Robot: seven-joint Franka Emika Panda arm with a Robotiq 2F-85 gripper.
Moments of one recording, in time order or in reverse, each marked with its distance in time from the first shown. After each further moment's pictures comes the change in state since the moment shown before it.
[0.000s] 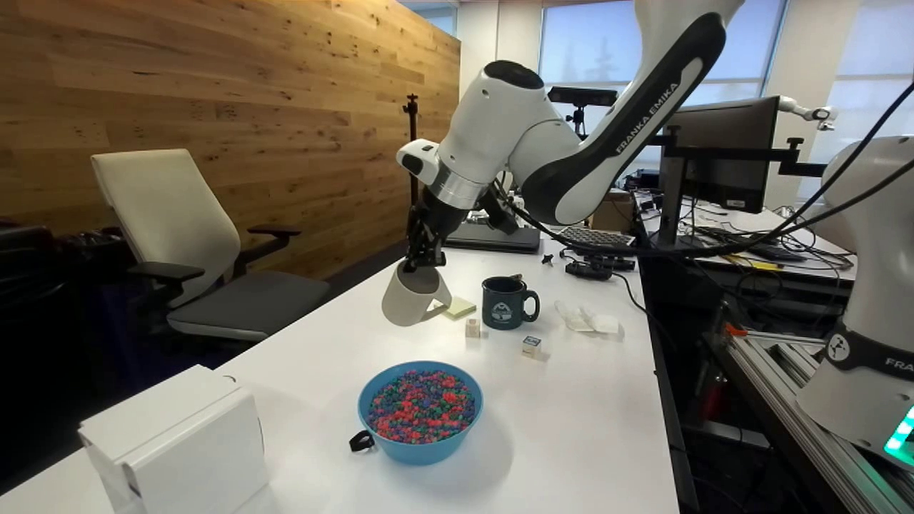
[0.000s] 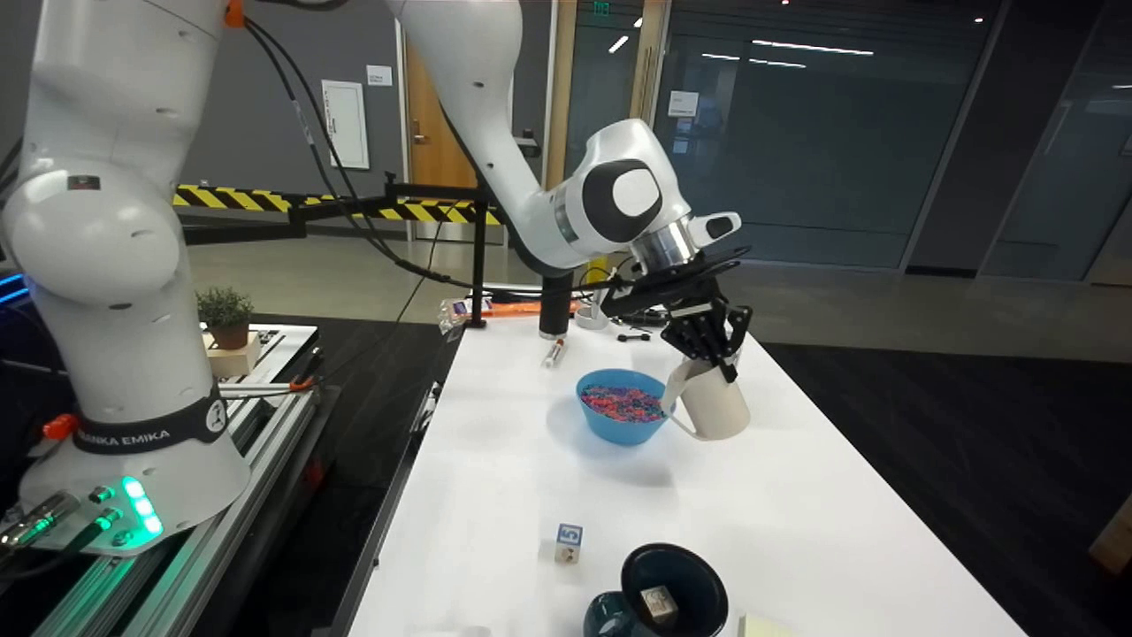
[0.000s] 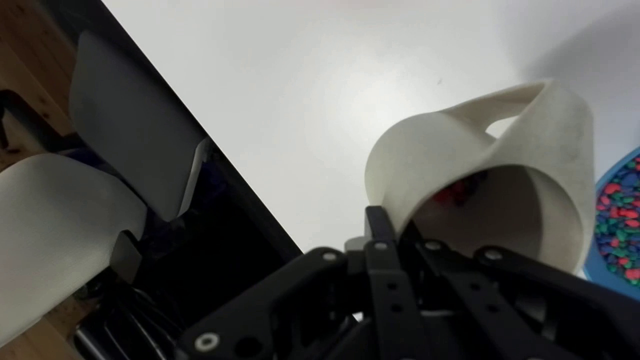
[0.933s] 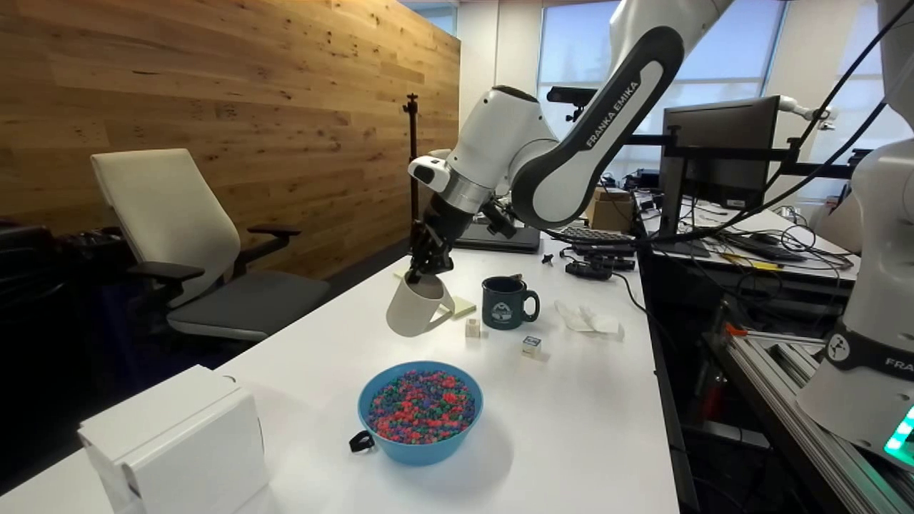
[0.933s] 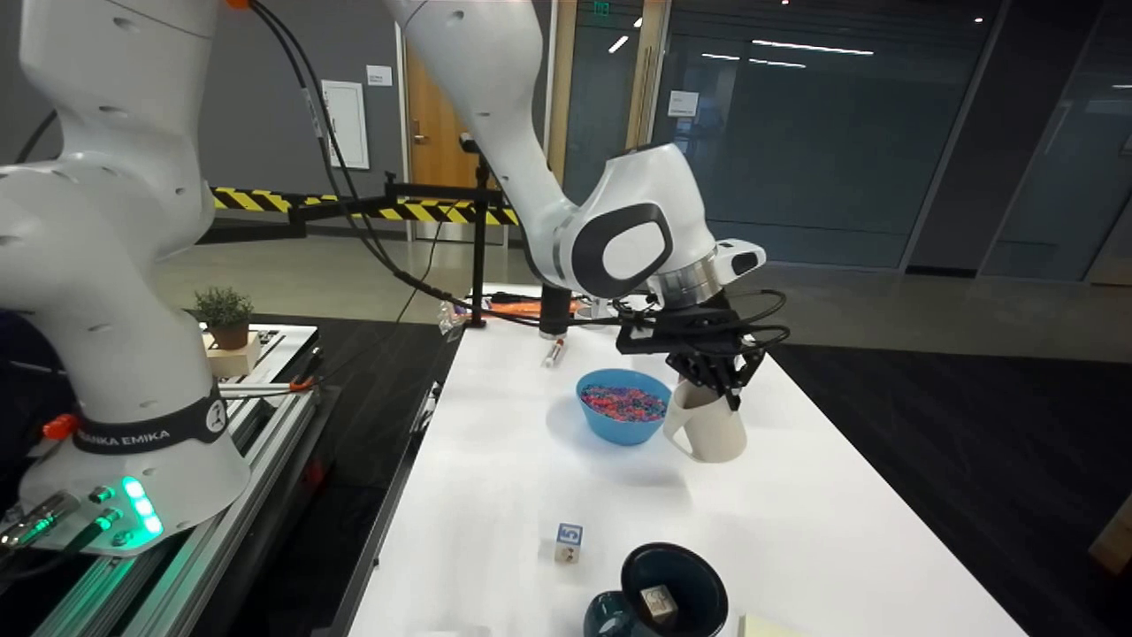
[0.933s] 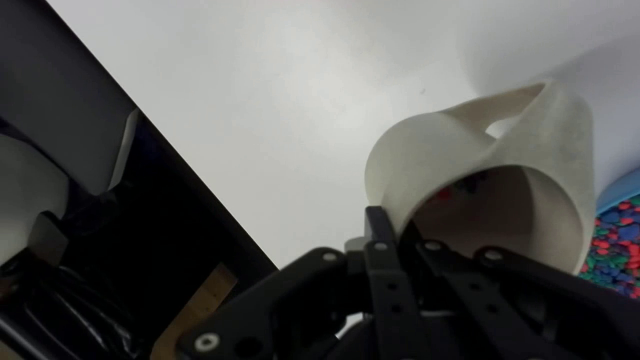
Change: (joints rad) arm -0.605 0.008 0.551 -0.015 0.236 0.102 -0.455
